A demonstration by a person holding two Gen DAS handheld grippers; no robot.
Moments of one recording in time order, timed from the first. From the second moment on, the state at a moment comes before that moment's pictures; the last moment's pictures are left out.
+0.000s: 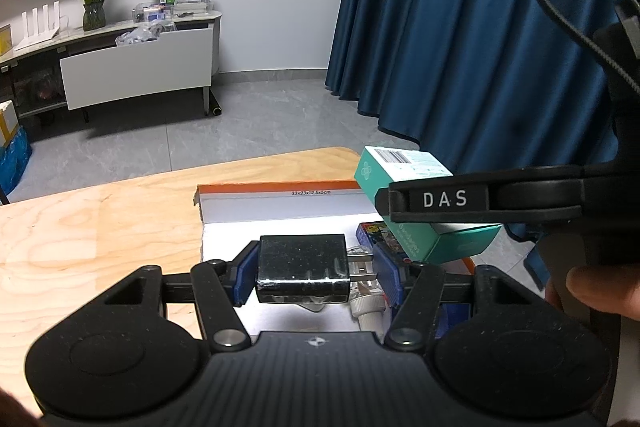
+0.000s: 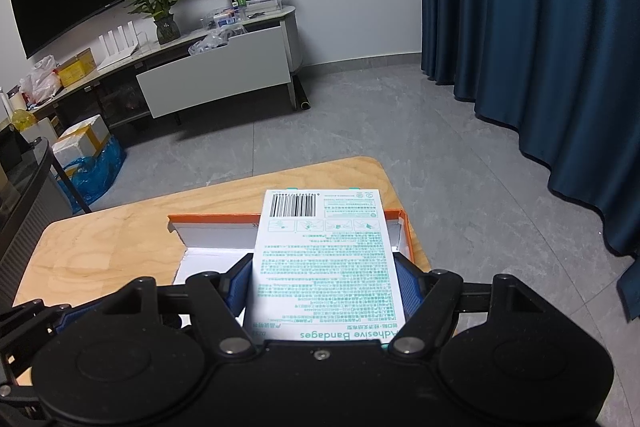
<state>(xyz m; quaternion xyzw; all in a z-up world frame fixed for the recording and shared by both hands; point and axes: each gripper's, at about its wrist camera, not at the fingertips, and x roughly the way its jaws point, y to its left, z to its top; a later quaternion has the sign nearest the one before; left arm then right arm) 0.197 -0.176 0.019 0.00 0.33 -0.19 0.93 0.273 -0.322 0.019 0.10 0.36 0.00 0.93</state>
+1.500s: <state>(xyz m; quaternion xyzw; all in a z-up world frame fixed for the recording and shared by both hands) 0.086 -0.154 0.067 -0.01 0.32 -0.11 0.94 0.074 -0.338 0.064 0.09 0.29 -0.01 0.95</state>
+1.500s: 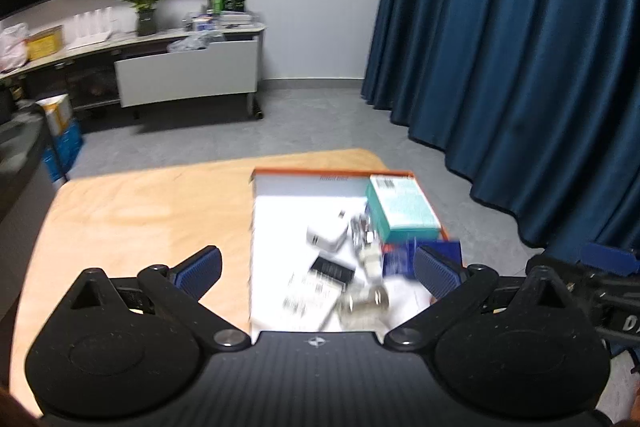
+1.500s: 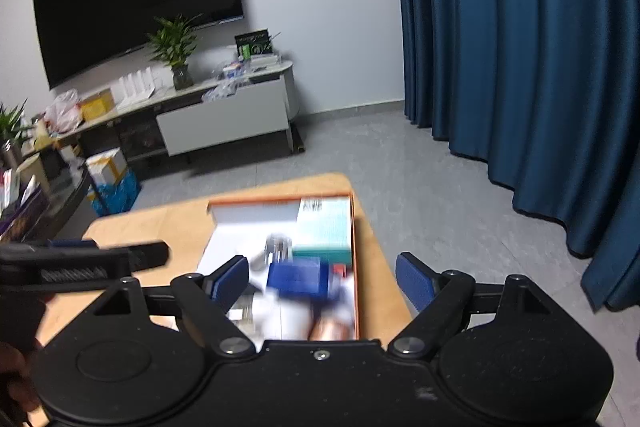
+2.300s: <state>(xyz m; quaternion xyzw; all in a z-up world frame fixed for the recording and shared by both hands) -0.001 -0.144 0.028 0.01 0.36 -0.07 0.93 0.008 -0.305 0.032 0.06 0.34 0.02 0.94</state>
